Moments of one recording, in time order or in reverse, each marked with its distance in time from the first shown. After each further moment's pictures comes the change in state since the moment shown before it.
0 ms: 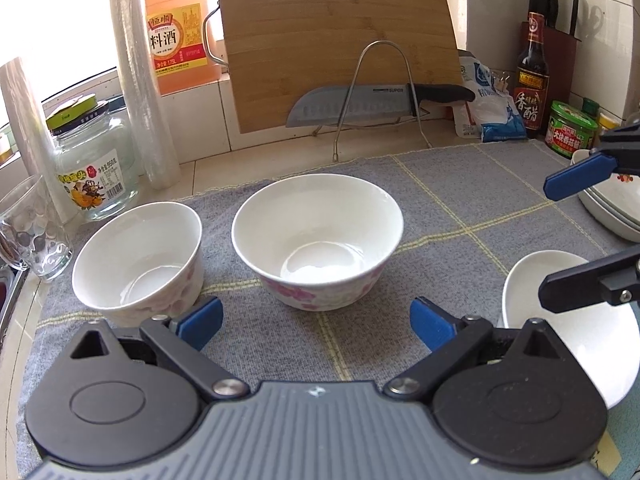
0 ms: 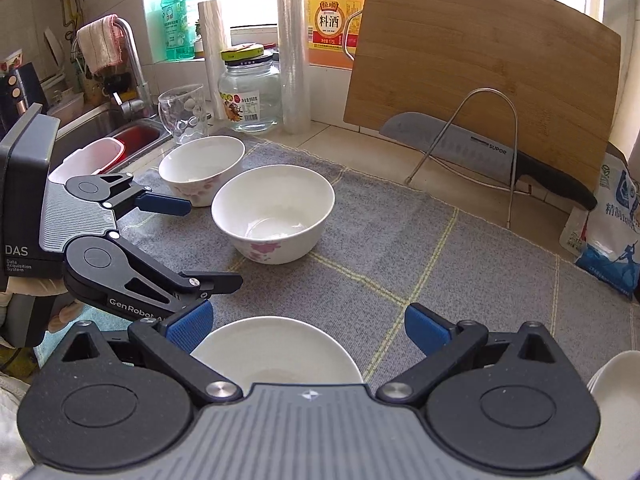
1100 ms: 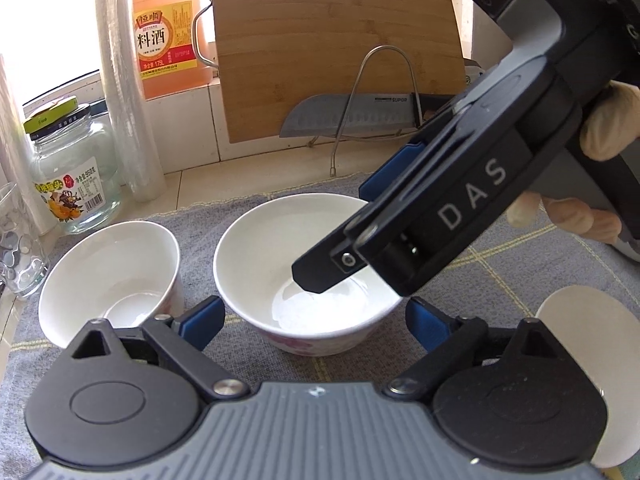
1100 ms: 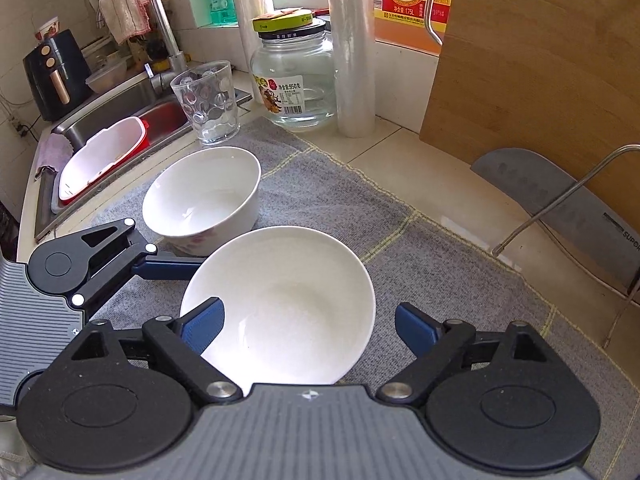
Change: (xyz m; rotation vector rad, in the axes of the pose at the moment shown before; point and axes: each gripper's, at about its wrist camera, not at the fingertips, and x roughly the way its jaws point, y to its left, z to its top) left arm 0.025 0.006 0.014 -0.018 -0.023 -0.032; right arm 0.118 -0.015 0.092 -0.113 0.130 0.213
